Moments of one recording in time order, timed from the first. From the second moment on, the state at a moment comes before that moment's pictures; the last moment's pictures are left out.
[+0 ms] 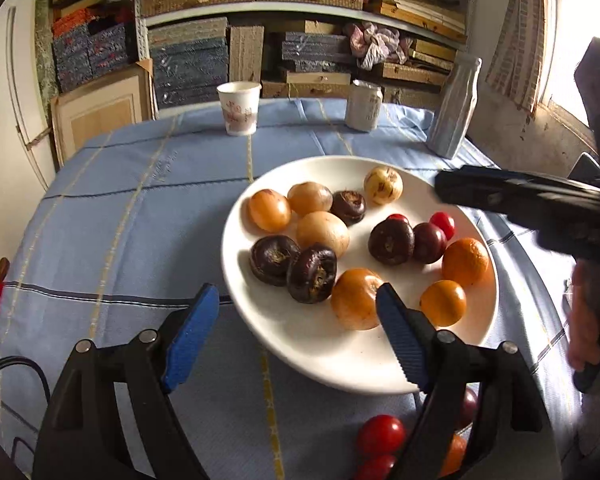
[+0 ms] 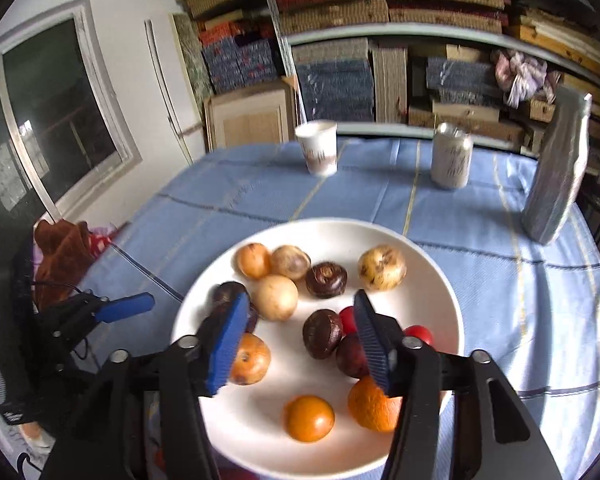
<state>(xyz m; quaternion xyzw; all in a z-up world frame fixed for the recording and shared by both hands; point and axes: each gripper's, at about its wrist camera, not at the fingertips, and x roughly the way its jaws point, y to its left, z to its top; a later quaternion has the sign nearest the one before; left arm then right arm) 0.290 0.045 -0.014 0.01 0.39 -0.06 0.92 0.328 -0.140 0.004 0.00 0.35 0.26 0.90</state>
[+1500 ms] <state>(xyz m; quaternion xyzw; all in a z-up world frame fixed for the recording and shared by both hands) 0.172 0.103 -0.043 -0.01 0.39 0.05 0.92 0.199 -0.251 -0.039 0.14 0.31 0.20 0.92</state>
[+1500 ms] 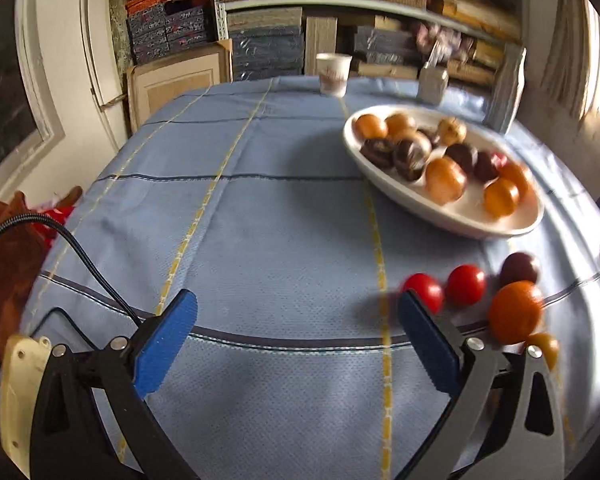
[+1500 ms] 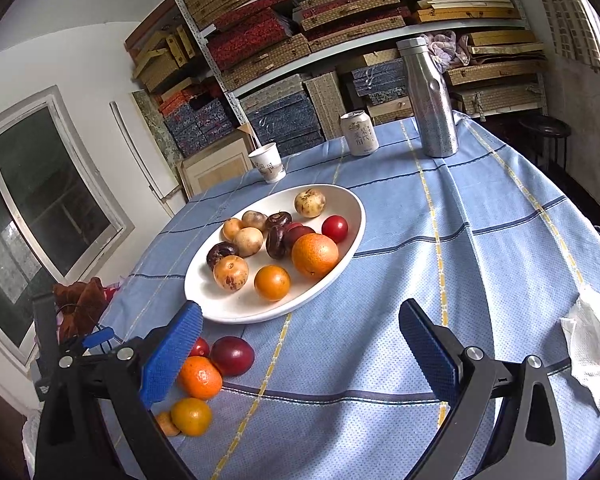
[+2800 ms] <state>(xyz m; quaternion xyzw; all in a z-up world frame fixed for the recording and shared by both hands) 0.205 0.042 -0.074 0.07 0.44 -0.08 0.89 0.201 -0.243 -0.045 0.13 0.33 0.21 0.91</state>
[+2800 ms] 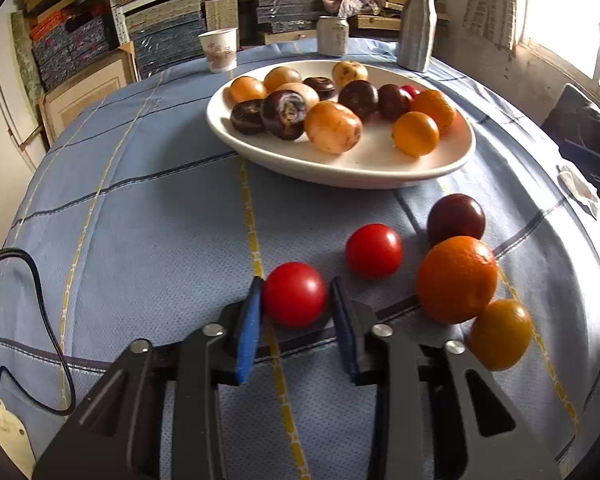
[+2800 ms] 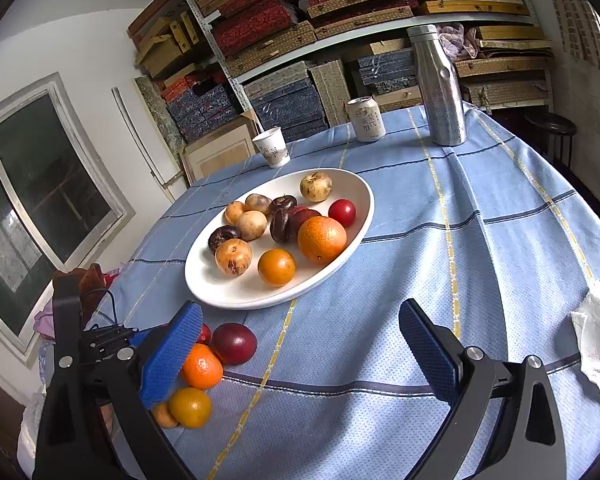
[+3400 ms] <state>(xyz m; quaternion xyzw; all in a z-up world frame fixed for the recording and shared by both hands) 0.203 0.052 -0.071 0.06 0.44 -0.06 0.90 0.223 -0.167 -0.083 0.07 0.43 0.29 0.85</state>
